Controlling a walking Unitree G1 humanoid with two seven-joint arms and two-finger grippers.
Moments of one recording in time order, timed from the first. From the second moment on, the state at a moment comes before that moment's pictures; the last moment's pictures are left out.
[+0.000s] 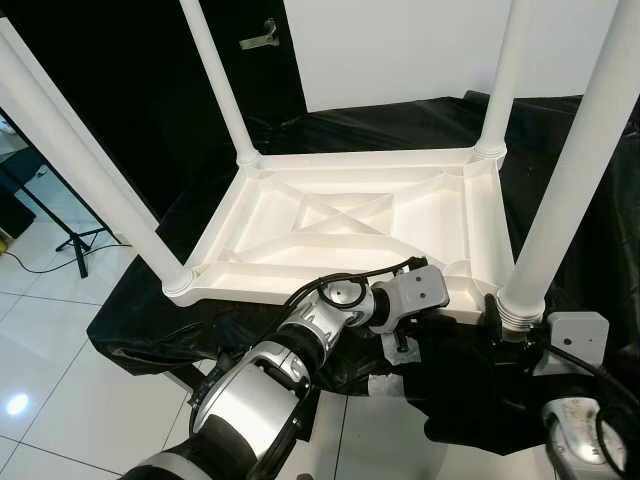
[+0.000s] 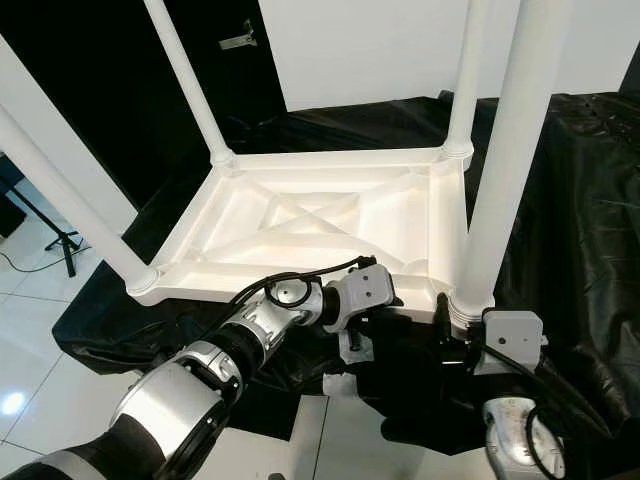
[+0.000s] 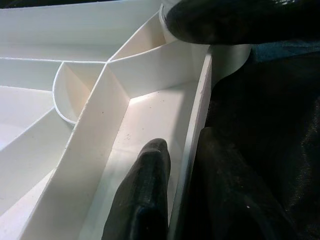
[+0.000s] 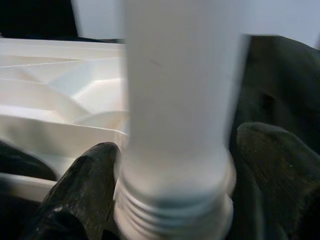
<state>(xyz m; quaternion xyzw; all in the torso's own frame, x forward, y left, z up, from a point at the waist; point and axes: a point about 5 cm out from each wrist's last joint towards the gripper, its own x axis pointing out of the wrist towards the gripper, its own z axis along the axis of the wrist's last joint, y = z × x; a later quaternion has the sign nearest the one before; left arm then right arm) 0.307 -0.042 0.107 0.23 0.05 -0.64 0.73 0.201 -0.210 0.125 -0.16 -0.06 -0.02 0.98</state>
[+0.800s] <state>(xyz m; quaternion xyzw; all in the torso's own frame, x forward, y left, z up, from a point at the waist) 0.308 -0.041 0.107 0.23 0.05 -0.64 0.73 0.222 -0.222 0.146 -0.13 -0.06 0.08 0.99</state>
